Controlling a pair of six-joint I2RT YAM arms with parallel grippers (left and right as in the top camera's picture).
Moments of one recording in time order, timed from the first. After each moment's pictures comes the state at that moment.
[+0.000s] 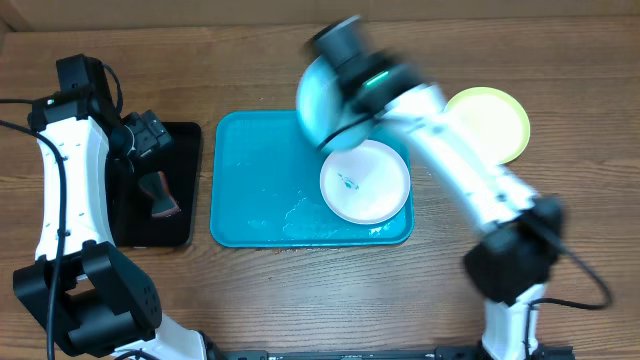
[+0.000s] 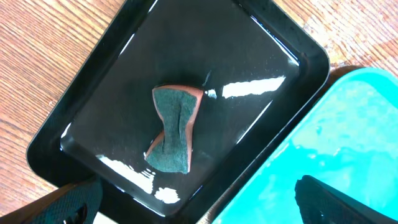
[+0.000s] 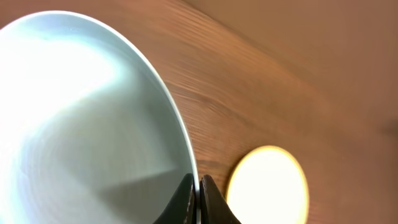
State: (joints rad) left arm 0.30 1.77 1.58 -1.14 -0.04 -0.36; right arm 0.54 2.05 2.06 -1.04 0.50 0.03
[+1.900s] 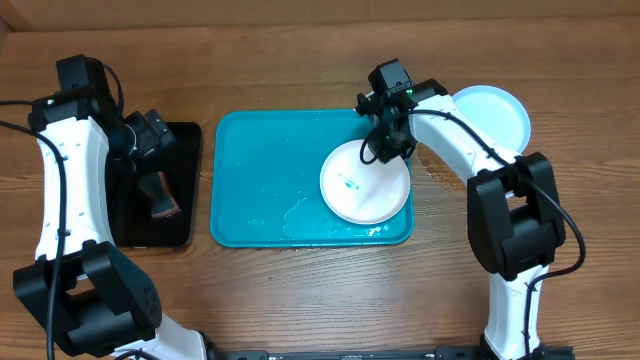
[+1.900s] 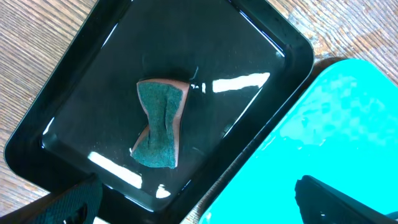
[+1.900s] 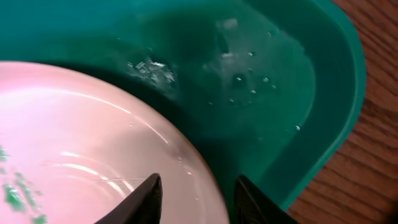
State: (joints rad) left arm 0.30 1.77 1.58 -1.14 0.02 -0.36; right arm 0.38 2.15 1.65 -0.88 0.00 -0.20
